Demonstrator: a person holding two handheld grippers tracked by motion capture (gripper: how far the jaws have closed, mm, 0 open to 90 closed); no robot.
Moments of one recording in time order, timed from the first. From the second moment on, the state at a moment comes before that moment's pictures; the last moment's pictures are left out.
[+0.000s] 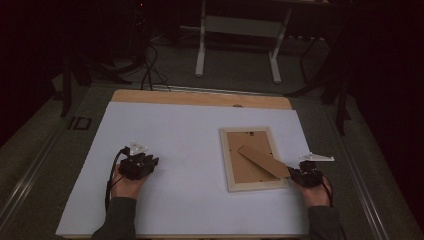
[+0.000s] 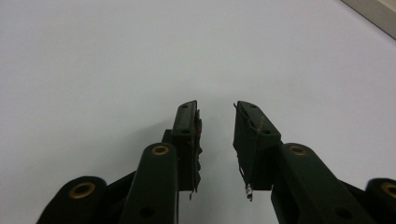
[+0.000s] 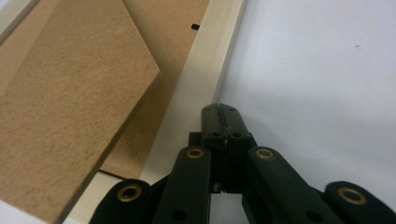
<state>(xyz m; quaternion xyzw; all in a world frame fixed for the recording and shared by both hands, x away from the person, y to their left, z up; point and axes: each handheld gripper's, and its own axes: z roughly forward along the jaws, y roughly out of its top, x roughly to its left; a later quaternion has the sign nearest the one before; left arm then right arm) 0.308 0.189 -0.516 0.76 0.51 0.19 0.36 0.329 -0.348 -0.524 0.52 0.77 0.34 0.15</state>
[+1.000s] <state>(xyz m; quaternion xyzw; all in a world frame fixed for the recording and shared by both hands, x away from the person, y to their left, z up) 0.306 0.171 -0.515 0.78 0.47 0.19 0.37 0.329 -0.320 -0.522 0.48 0.79 0.35 0.14</state>
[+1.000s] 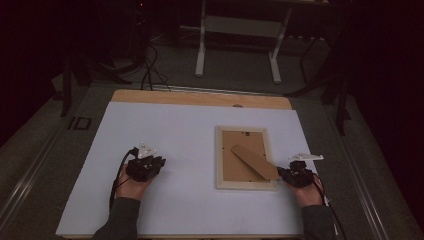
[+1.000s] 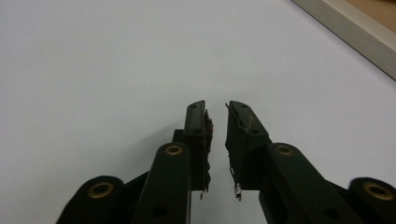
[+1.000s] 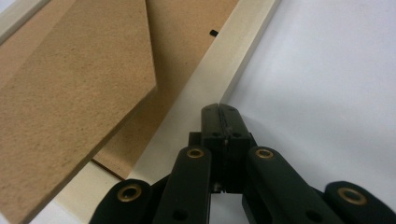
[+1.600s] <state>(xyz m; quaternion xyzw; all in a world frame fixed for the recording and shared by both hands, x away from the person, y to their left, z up) 0.305 0.166 -0.514 0.79 0.45 0.17 0.39 0.326 -0.297 -0.518 0.45 0.81 0.35 0.14</state>
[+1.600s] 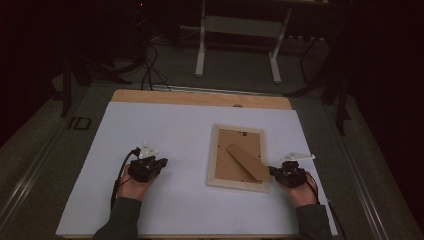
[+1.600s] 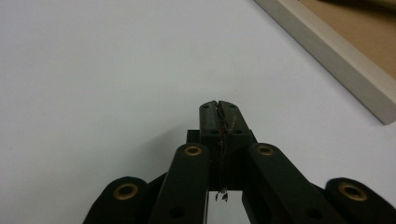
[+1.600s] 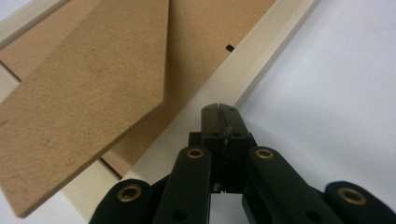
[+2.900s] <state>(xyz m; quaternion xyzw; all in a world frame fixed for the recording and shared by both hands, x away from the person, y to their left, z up) 0.304 0.153 -0.517 0.81 0.42 0.15 0.38 0.319 -0.248 -0.514 0.37 0.85 0.36 0.14</state>
